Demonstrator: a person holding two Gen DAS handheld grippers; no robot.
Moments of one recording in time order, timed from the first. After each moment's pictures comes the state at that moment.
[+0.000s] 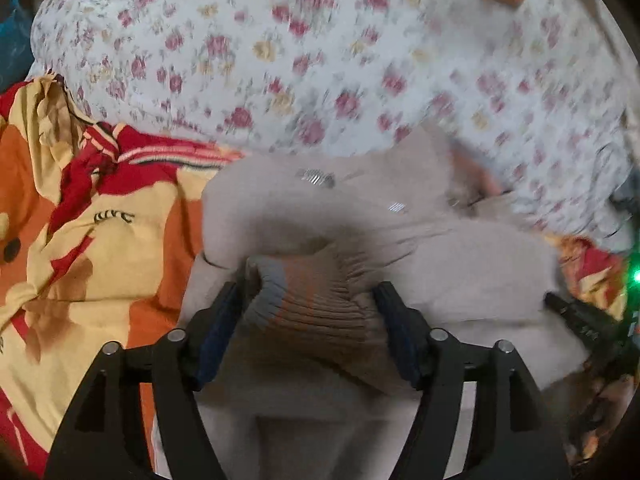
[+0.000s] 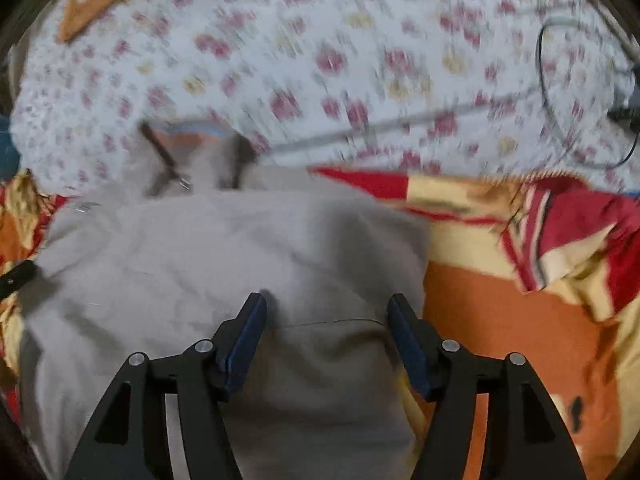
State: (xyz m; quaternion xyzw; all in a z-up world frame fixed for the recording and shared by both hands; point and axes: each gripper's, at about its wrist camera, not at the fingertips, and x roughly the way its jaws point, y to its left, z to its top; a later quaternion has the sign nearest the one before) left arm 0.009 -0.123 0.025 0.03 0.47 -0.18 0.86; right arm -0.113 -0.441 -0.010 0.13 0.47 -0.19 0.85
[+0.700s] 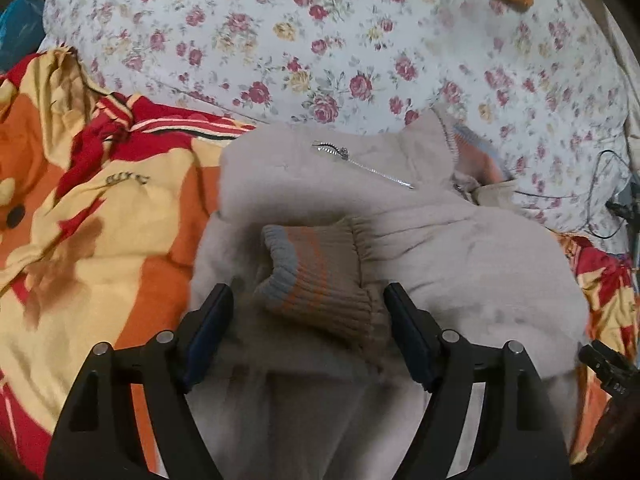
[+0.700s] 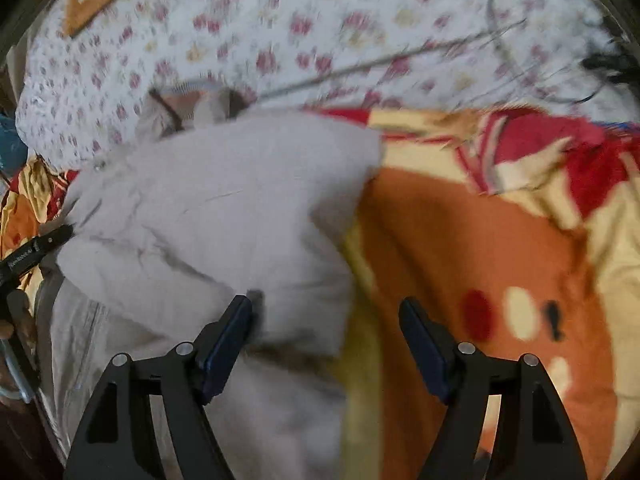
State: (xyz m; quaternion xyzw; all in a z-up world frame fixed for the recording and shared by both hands) left arm -0.018 -0.096 0.028 -0.01 0.48 -0.19 0.86; right arm -0.221 -0.419 0.037 0.15 0.48 -0.21 0.84
